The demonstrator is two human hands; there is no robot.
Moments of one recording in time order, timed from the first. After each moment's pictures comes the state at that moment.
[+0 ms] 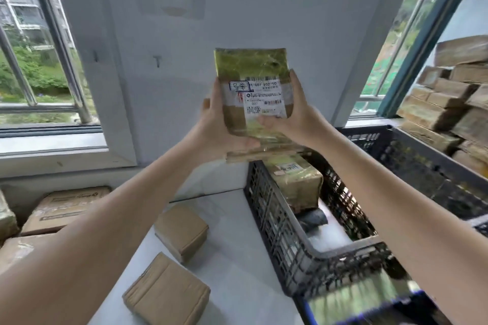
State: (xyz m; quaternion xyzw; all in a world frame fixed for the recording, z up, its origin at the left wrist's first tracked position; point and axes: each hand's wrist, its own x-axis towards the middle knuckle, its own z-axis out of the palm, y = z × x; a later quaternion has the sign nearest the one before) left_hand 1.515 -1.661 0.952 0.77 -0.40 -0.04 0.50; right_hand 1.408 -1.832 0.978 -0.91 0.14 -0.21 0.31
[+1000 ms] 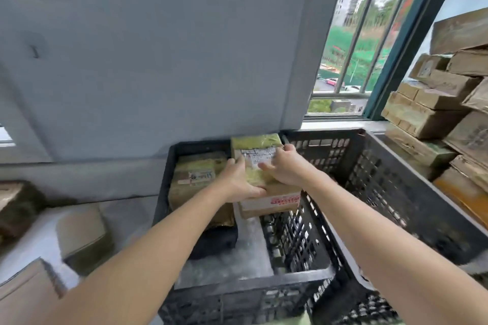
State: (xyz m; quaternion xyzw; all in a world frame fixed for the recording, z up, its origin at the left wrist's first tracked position) left_hand 1.387 -2.012 0.839 0.90 -0.30 -0.19 0.26; right_hand 1.340 -2.172 0.851 -0.97 0.18 0.02 0.14
